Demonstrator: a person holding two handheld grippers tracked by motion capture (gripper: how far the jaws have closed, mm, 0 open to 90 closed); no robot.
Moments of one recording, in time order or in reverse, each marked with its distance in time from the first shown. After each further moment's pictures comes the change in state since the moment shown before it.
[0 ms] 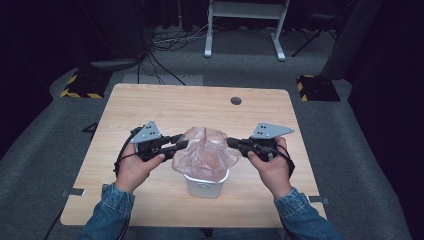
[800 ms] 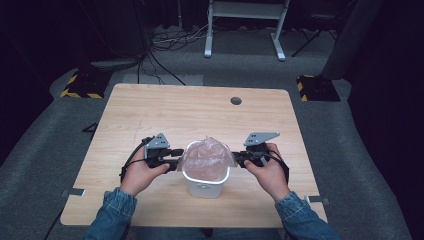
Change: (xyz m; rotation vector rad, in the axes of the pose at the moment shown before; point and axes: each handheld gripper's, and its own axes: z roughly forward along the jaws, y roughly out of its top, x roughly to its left) left arm 0.008 -0.042 0.019 0.156 0.018 -0.044; right arm -0.012 -0.040 0.022 0.193 0.039 0.063
